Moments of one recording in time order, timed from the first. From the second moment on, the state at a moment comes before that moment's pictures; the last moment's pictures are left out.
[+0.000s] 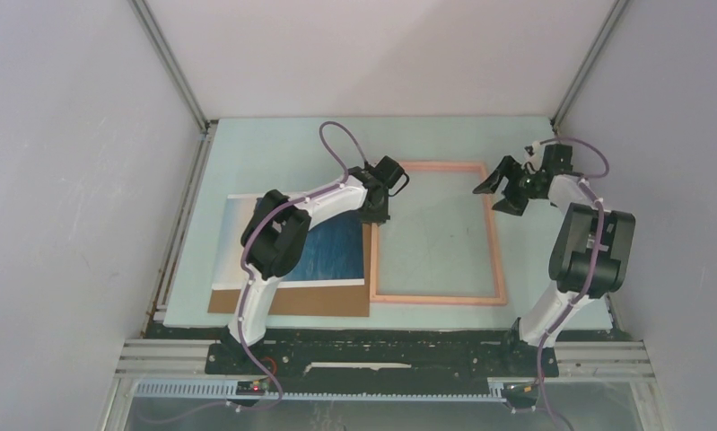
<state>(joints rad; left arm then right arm) -0.72 2.18 1.68 -0.70 -0.21 -0.63 -0.25 1.79 1.17 -0.40 -0.71 0.36</state>
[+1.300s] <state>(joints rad) -0.55 1.62 1.10 -0.28 0.30 -0.65 -0.21 2.11 1.60 -0.11 -0.70 0.66</state>
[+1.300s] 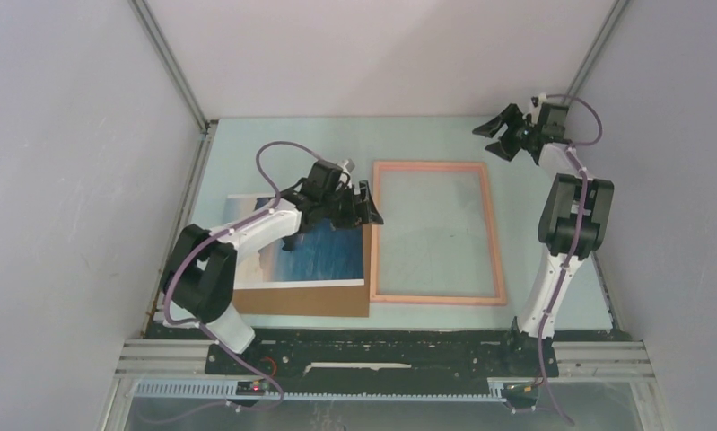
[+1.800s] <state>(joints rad) -0.59 1.67 0.99 -0.12 0.28 -0.72 -0.14 2.29 1.91 -0.32 -0.56 0.60</state>
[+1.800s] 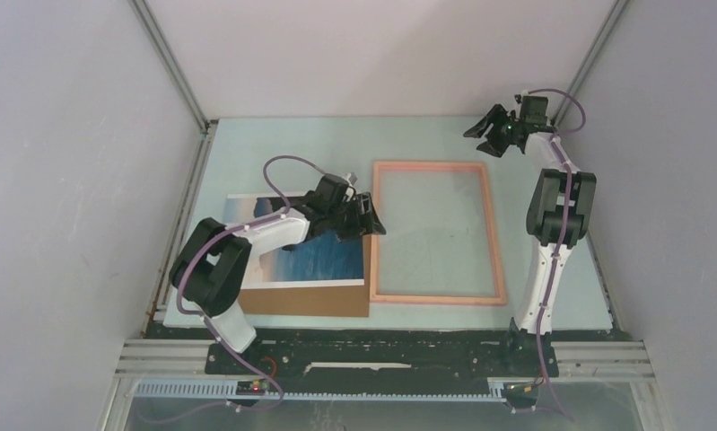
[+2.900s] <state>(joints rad) -0.59 1.78 0.97 -0.03 0.24 -0.81 -0.12 2.36 1.92 -0.45 -0.48 0.53</state>
